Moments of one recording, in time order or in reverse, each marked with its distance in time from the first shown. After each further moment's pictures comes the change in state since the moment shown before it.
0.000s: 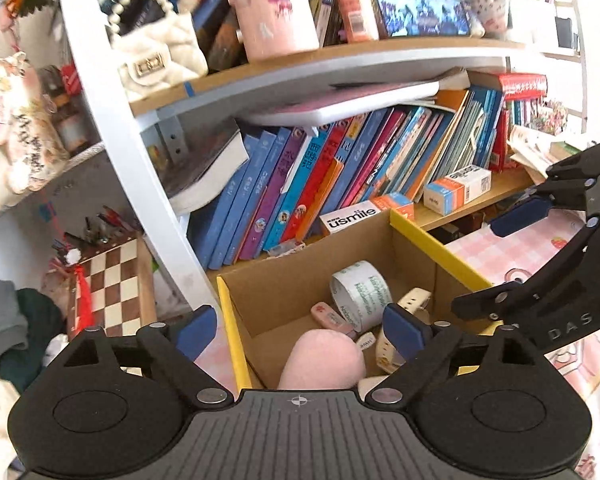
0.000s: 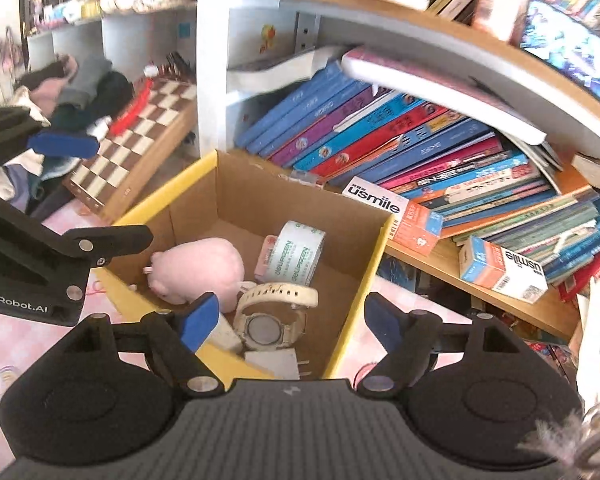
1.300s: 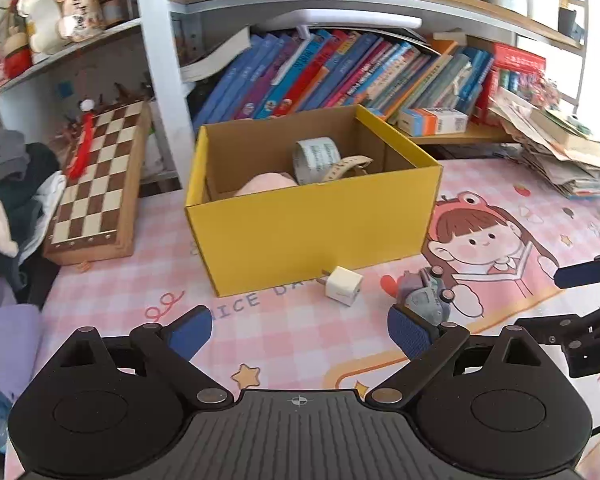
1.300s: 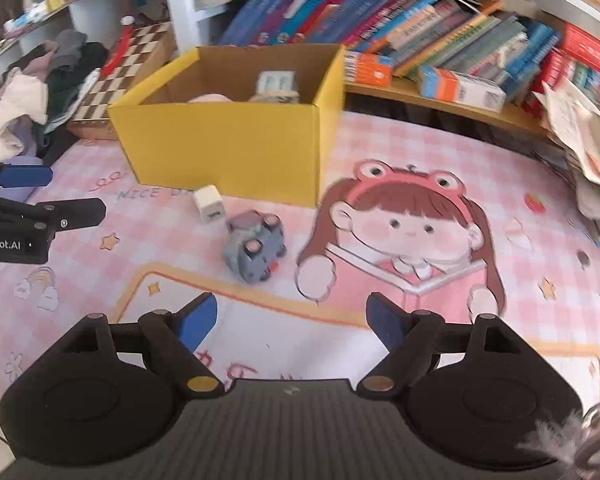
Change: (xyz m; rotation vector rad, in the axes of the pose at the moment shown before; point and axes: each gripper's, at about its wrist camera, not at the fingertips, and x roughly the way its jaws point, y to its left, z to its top) left arm -0.055 -0.047 -0.112 -0.186 0.151 -0.050; right arm -0.066 0.024 -0.171 0.258 0.128 -0.042
